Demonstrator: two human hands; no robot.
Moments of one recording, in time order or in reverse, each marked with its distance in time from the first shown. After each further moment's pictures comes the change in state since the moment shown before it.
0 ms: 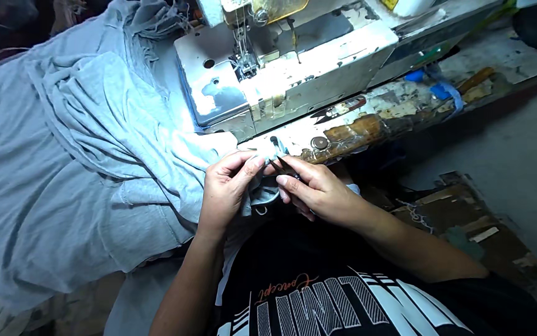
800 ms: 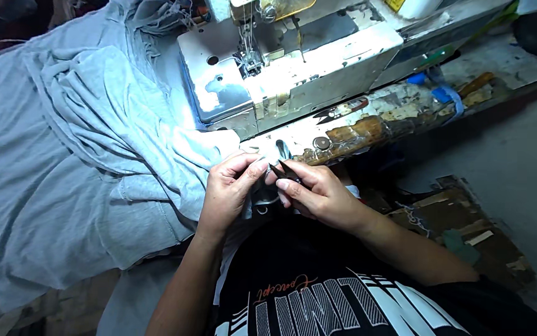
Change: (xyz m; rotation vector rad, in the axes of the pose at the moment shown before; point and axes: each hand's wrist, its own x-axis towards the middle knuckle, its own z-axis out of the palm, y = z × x) left_hand -0.005 0.003 -0.002 0.021 -0.032 -0.003; right_hand 0.002 0.004 0.006 -0.008 0.009 -0.198
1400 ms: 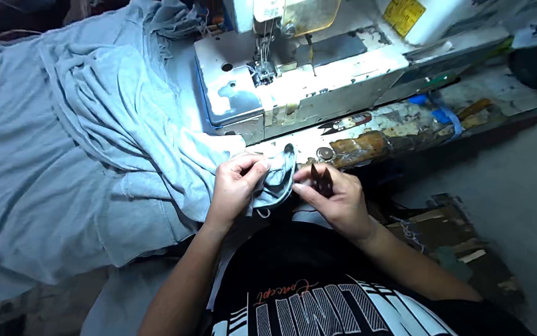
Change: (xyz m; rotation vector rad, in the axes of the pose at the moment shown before) left_hand 0.010 -0.015 0.001 0.169 0.038 0.009; right_hand -0.007 0.022 -0.006 -0.274 0.314 -0.341
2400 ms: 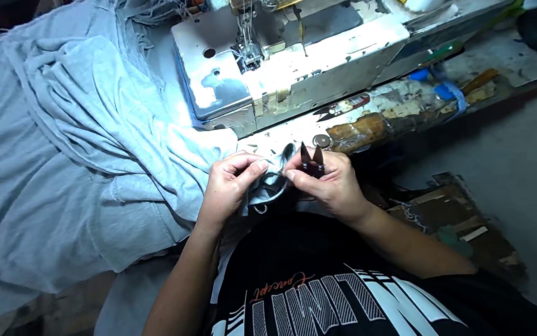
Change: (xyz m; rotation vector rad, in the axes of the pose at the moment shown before) left_hand -0.004 -0.002 -0.005 -0.120 -0.116 -0.045; right_hand 0.013 -0.006 0.006 0.114 0.018 0.145
